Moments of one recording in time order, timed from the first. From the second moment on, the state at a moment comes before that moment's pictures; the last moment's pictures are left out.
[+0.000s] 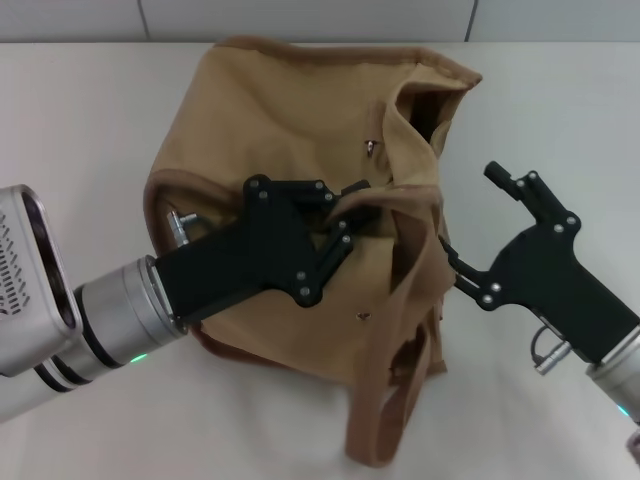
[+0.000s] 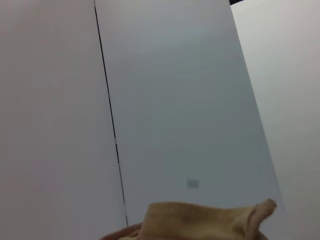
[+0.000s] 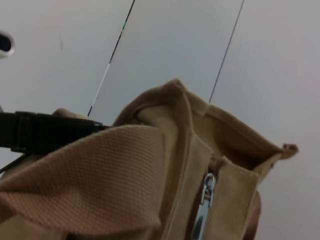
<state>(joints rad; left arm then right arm) -0.58 -2.08 0.37 -0.07 1.94 1.70 -0.29 0.39 2.09 -0.21 0.20 -1.83 -1.56 -0.19</state>
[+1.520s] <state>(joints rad) -0.58 -2.08 0.36 -0.10 1.94 1.63 -0.27 0.37 2.09 -0.17 0.25 -1.90 -1.62 -0.24</state>
